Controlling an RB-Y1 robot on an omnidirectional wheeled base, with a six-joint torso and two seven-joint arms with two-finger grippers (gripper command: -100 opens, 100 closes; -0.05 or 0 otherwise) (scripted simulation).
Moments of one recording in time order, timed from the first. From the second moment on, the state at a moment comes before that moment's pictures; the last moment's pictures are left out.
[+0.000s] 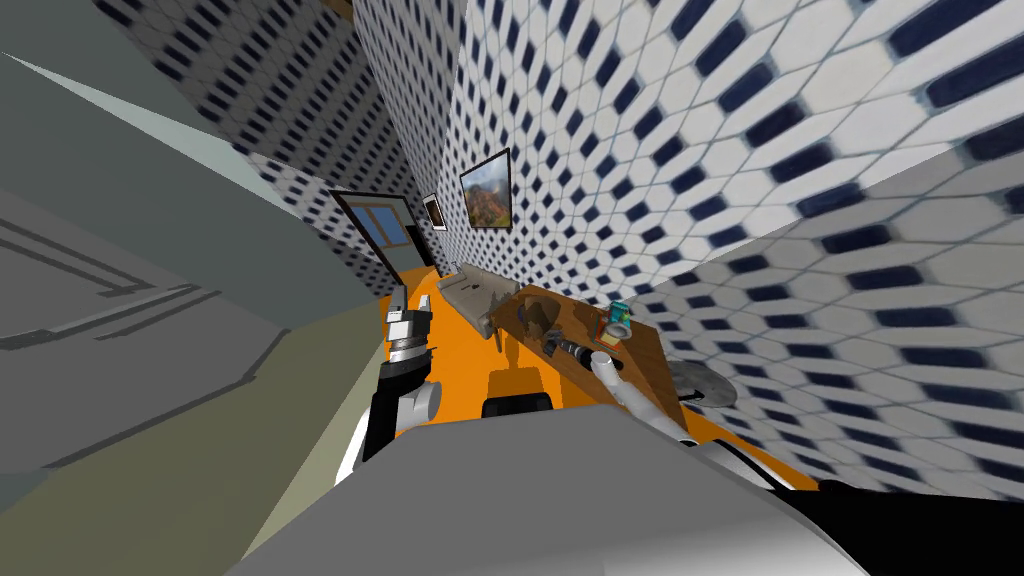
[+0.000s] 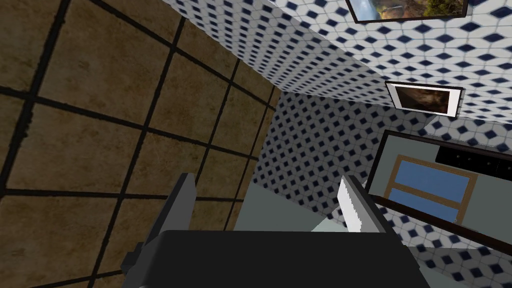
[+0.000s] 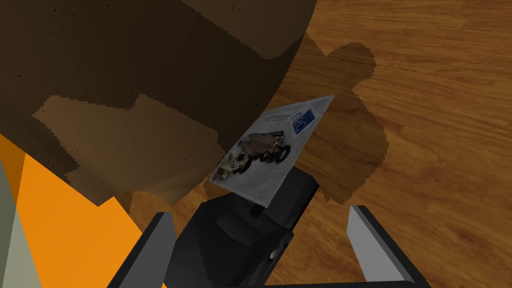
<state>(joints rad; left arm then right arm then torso) 0.48 -0.01 -0.02 -2.36 -0.10 -0.38 -0.01 0.01 -0.44 0.12 -1.07 -1.65 0.32 -0.77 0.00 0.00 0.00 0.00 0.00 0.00</state>
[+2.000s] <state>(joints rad) 0.48 -0.01 -0.02 -2.36 -0.10 -0.38 -0.01 -0.18 -0.54 0.16 -0.58 -2.23 0.60 -1.04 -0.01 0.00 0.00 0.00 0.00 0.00</state>
